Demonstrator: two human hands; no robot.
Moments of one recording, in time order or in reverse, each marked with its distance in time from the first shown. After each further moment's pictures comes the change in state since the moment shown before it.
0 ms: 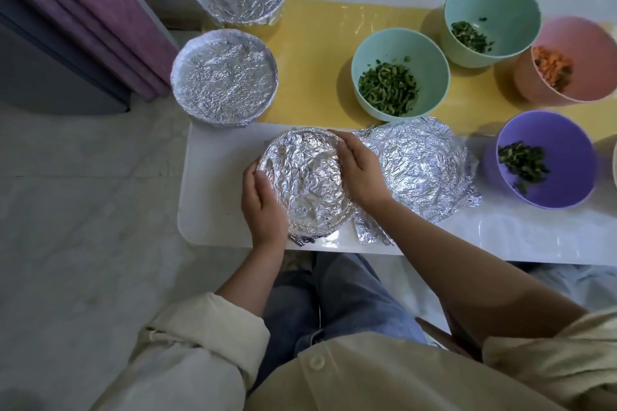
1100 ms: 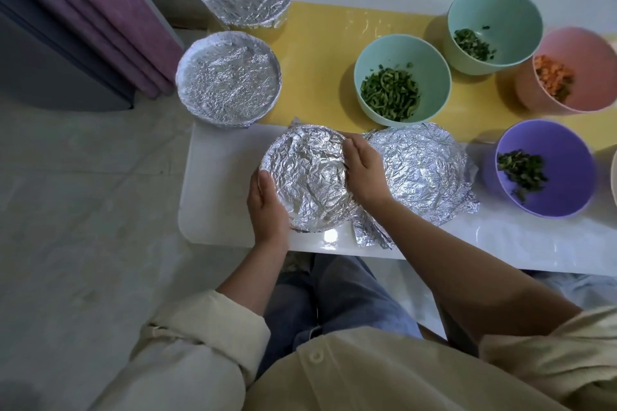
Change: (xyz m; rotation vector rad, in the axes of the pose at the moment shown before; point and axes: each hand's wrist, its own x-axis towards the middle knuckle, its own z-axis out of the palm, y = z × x) left_hand -0.002 0.002 0.005 -0.096 -0.033 -0.194; right_hand 0.004 0.001 -0.003 0.049 0.047 0.028
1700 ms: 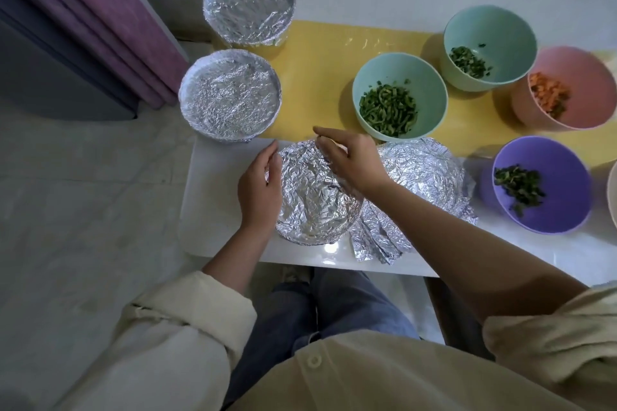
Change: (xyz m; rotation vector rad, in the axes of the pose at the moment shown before) left_hand 0.041 0.034 -0.001 0.443 -0.183 0.393; right_hand 0.036 -0.042 -0.009 -0.426 -0.143 -0.310
